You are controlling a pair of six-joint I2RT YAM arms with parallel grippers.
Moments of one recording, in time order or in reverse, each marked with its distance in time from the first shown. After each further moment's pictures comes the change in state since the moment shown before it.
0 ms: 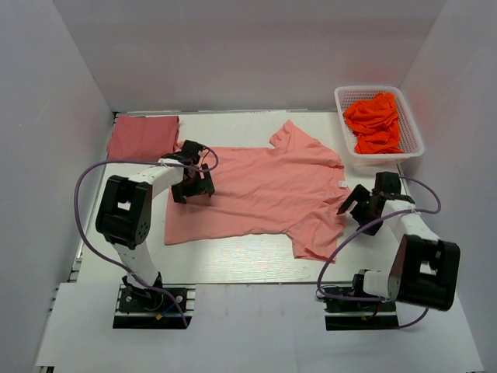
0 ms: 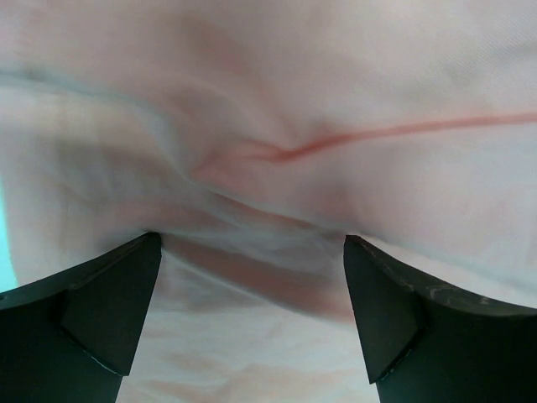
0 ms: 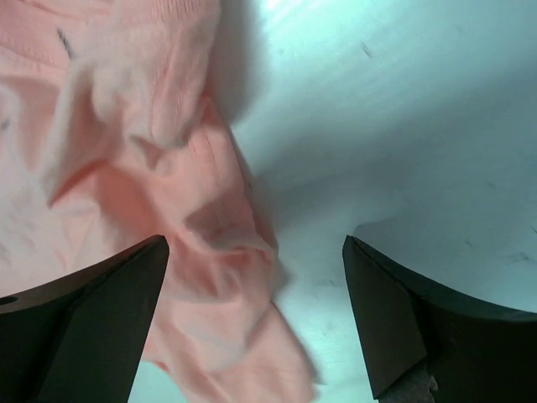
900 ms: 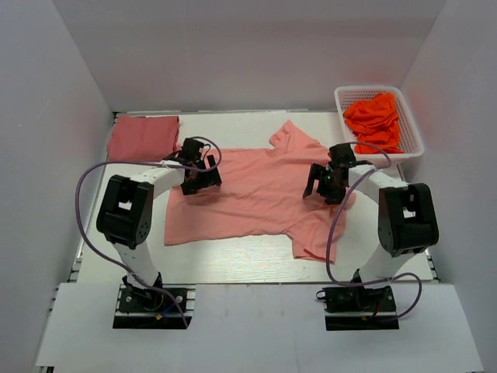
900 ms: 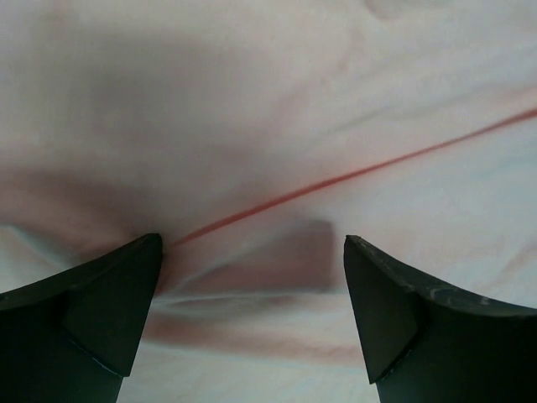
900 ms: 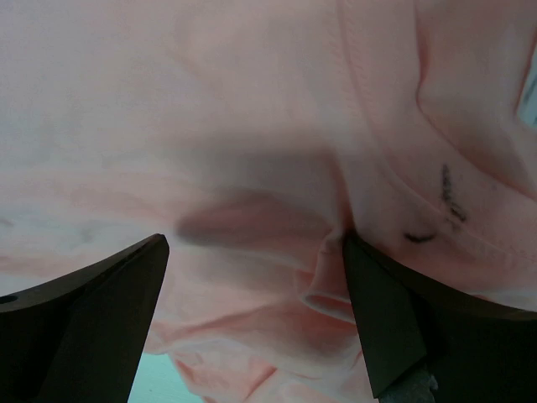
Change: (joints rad) left arm -0.008 0.027 0.009 0.200 0.136 0.000; right arm 0.341 0.369 0.378 0.020 -0.025 -0.142
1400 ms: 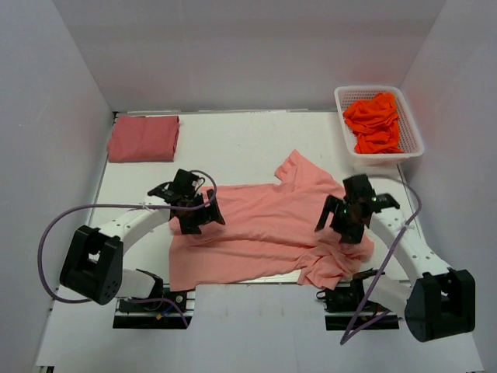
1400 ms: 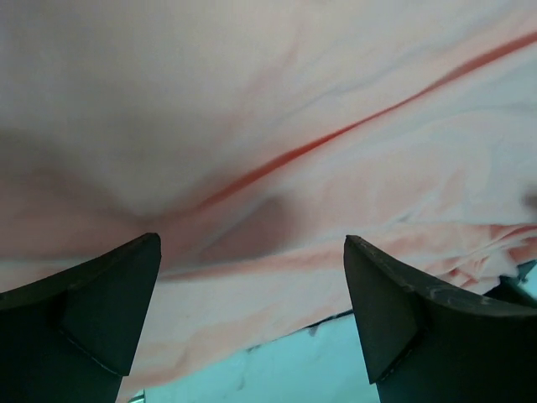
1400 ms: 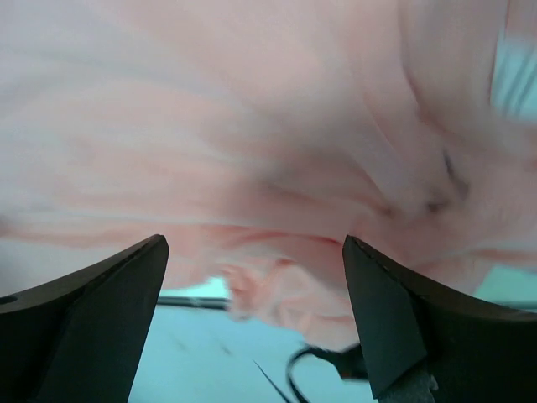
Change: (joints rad) left arm -0.100 -0.483 -0.441 -0.110 0.251 -0.130; right arm 0.045 -0.601 -0.370 -0.372 0.050 0.201
